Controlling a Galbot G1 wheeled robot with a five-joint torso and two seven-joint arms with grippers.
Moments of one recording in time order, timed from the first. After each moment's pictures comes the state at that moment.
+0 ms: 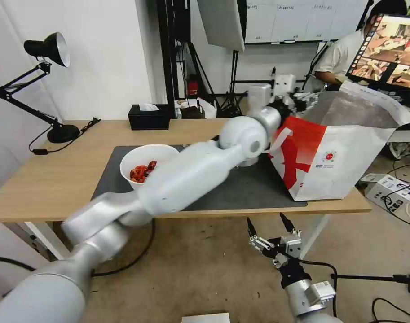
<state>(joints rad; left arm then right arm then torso) 0.03 -1.37 0.49 -1.56 -1.19 0.18 -0.36 -1.69 1.15 0.32 2.19 0.24 0.15 0.20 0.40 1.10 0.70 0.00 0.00</state>
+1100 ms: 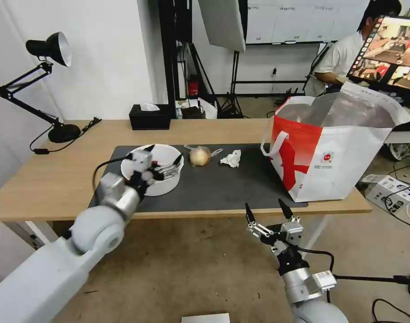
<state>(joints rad) 1.11 -0.77 -0.23 -2.11 -0.66 0.12 -0.21 -1.61 1.12 0.28 2.19 0.28 0.19 0.22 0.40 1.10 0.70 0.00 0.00</state>
